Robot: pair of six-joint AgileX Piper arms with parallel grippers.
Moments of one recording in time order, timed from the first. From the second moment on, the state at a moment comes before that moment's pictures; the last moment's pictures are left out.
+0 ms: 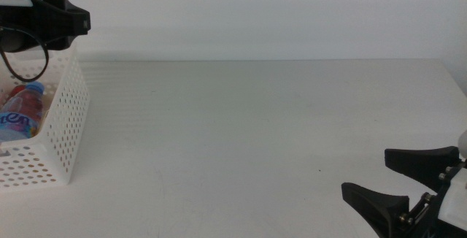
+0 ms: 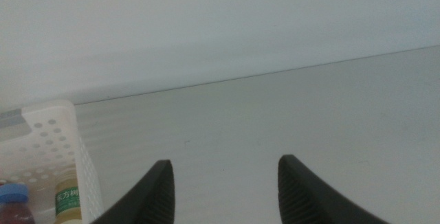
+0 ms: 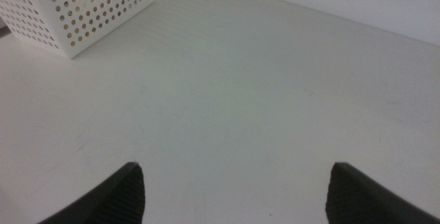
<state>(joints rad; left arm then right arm) -0.14 1.11 -1.07 -0.22 0.48 0.20 0.69 0.75 -0.40 -0.05 0.09 0.12</state>
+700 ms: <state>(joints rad) -0.14 0.56 -0.59 -0.12 0.47 0.20 0.29 0.33 -0.27 -0.04 0.12 0.12</state>
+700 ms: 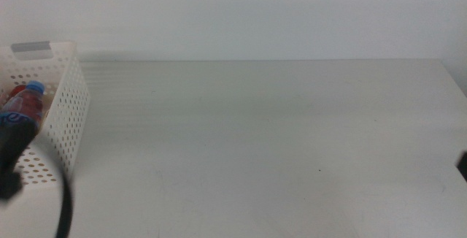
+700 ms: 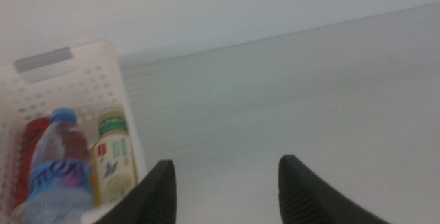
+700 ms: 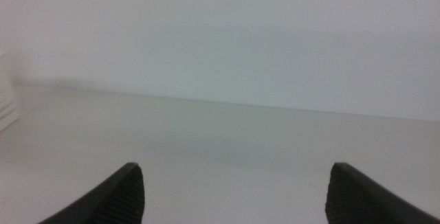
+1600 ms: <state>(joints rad) -0.14 -0.01 0.02 -0.07 0.41 0.20 0.10 -0.01 0.03 0.01 0.15 0.12</state>
